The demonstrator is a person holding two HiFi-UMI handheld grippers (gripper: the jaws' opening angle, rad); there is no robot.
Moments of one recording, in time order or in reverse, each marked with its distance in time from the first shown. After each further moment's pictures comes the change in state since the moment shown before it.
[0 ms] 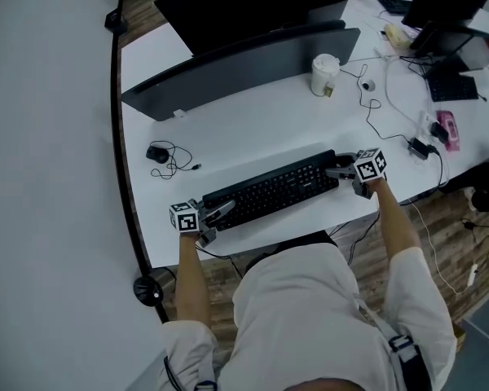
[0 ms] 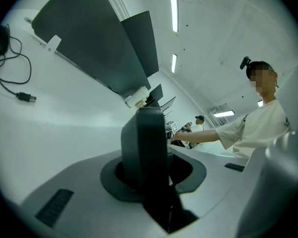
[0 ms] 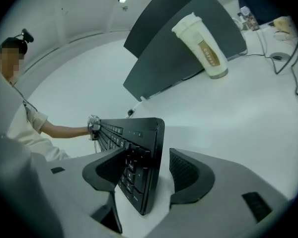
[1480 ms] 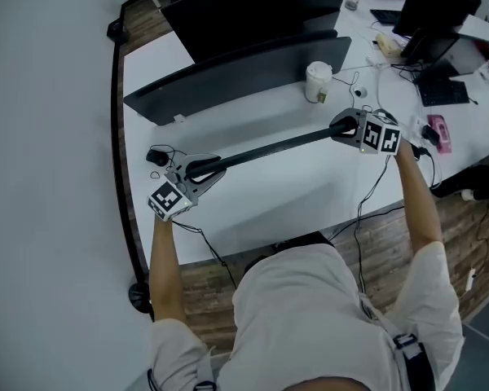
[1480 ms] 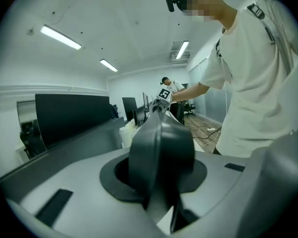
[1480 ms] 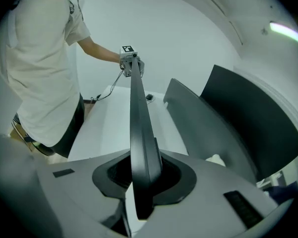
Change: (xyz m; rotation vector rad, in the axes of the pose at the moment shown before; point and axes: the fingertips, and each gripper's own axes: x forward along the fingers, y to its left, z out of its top) left arm 0.008 -0.118 0.148 1.114 0.091 0.077; right arm -0.078 0.100 0.148 -1.112 0.415 -0.202
